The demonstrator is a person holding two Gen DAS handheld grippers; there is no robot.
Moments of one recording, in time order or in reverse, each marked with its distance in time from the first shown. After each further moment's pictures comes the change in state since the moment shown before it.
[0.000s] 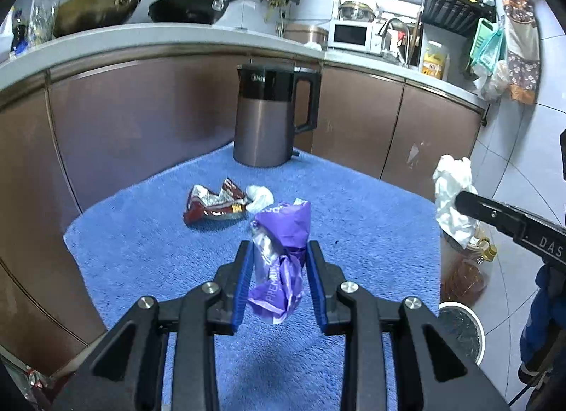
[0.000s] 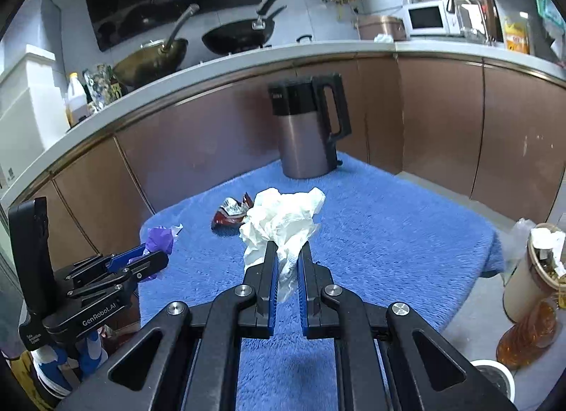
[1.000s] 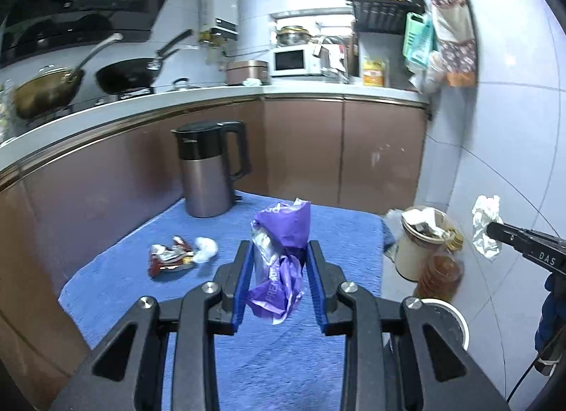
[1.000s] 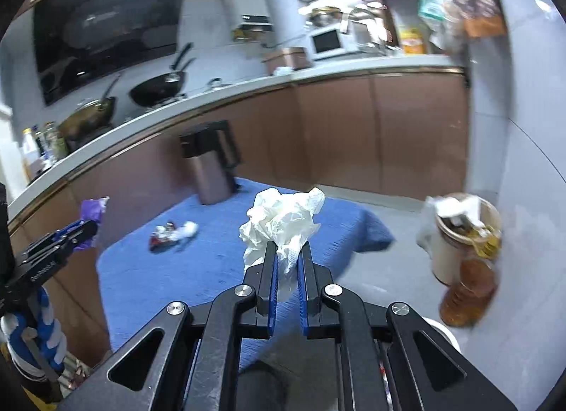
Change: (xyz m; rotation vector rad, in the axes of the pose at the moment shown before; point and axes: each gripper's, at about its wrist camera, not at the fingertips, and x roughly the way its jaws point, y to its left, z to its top) left arm -0.053 -0.093 0.025 0.204 -0.105 -0.122; right arm -0.153 -0.081 -0.053 0.189 -0.124 -0.295
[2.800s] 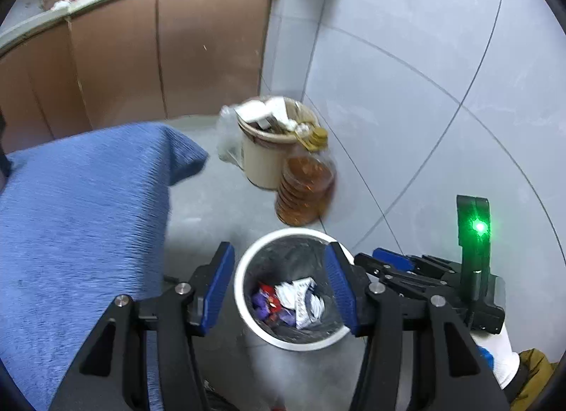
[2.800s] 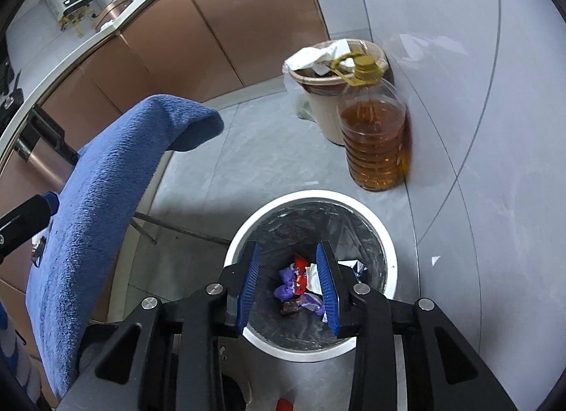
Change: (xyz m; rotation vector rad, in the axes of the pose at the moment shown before) left arm 0.164 -0.230 -0.033 0.209 0.405 -0.565; right arm 0.080 -0.201 -0.136 0.442 0.328 -0.329
